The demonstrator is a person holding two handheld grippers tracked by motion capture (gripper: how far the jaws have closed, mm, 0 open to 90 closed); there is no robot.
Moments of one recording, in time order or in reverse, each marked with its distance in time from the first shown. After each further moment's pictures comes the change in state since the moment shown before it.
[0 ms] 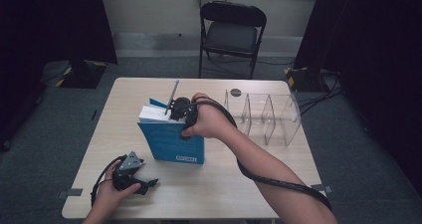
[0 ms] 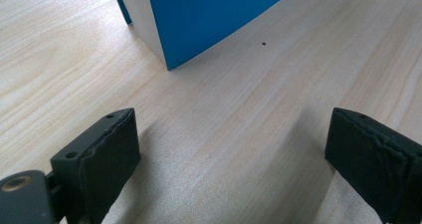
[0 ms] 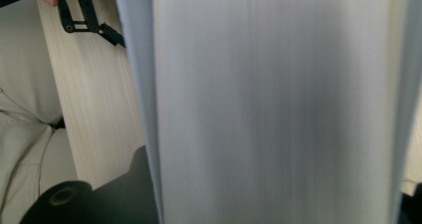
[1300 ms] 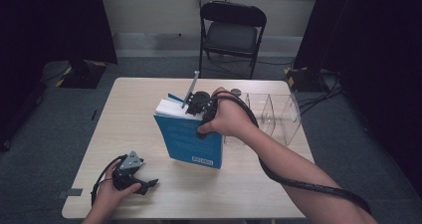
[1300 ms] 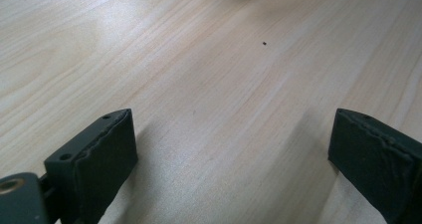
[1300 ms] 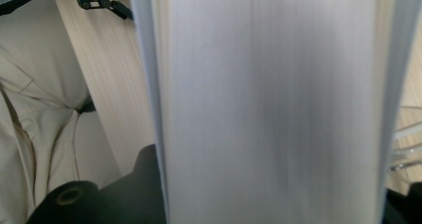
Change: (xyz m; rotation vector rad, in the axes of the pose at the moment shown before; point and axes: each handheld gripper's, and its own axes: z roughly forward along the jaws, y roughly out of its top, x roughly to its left) left arm 0.000 0.001 0.001 0.004 -0.007 -0.008; right arm 0.006 -0.035 -0.050 0.032 -0.008 0.123
